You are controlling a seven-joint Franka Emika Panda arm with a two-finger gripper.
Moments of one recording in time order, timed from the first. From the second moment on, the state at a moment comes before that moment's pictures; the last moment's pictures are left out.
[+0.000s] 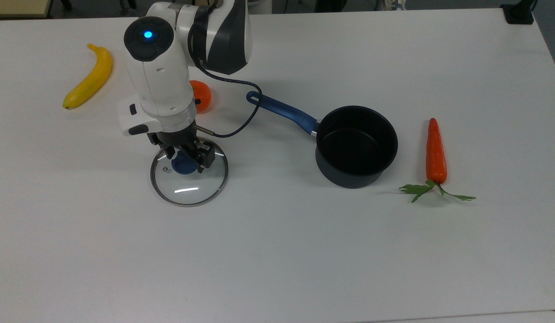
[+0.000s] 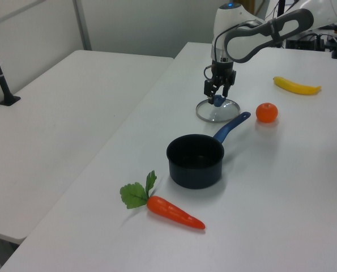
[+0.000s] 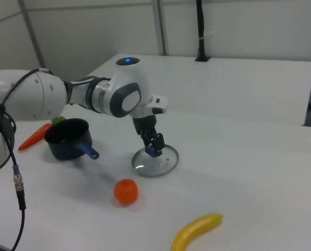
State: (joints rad) arm 0.04 0.56 -0.12 -1.52 0.04 2.18 0.30
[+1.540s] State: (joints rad) arm 0.00 0.45 -0.13 -1.47 0.03 2.06 0.30
